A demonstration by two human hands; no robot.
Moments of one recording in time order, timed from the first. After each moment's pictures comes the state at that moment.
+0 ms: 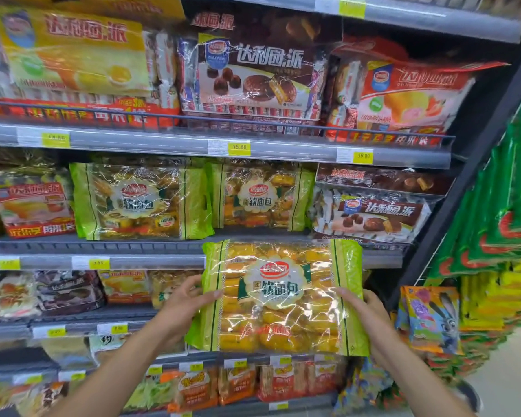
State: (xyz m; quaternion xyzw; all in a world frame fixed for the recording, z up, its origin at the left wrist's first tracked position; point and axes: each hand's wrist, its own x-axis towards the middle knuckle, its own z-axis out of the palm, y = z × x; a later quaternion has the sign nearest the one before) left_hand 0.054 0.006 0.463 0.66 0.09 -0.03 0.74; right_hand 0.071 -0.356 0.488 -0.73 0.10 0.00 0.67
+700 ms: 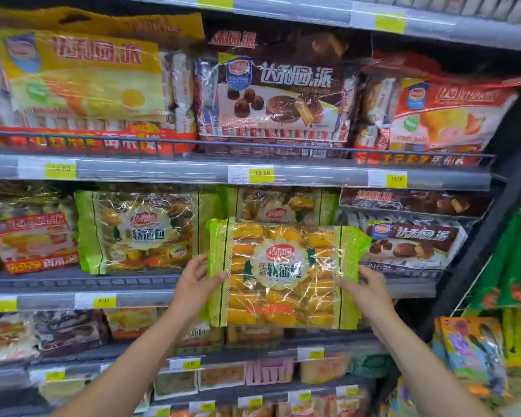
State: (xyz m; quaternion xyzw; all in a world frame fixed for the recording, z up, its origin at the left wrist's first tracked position) left_hand 0.139 0.048 0.507 0.68 0.07 0.10 0.72; right_hand 0.180 -0.294 0.522 -0.85 0.07 -0.08 0.52
